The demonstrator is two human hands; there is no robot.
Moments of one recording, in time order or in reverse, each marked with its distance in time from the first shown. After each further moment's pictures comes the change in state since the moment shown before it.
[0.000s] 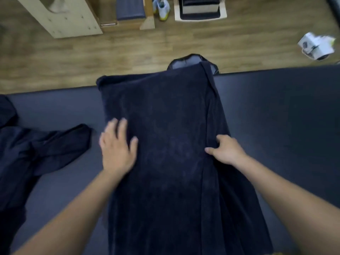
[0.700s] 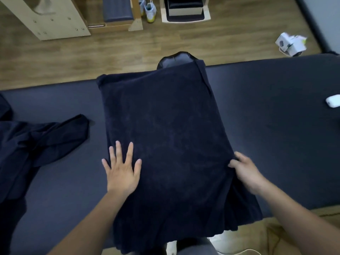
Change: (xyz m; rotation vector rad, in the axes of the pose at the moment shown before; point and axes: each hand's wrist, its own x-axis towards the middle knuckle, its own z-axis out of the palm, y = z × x) left_hand -0.109 -0.017 0.024 0.158 -0.404 -0.110; right_hand -0.109 0.085 0.034 0.710 0.033 0.190
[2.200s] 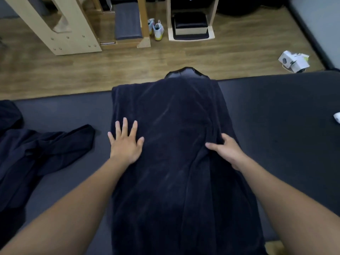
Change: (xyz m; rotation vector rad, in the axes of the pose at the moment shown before) left_hand 0.107 0.022 -0.065 0.053 -0.028 0.068; right_hand 0.078 -0.067 0.033 -0.119 -0.007 -0.138
